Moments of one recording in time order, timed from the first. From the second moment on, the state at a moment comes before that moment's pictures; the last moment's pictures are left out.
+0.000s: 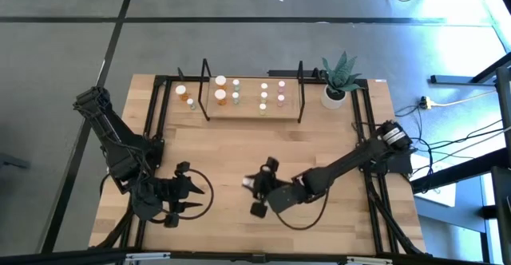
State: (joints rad) left arm -0.90 1.22 1.08 -0.67 -0.60 -0.70; right arm 0.48 1.89 1.37 -0.08 0.67 0.42
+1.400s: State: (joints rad) left arm -0.62 1.22 1.08 -0.67 -0.66 -0.64; right arm 0.01 1.77 1.37 -0.78 0.89 0.97
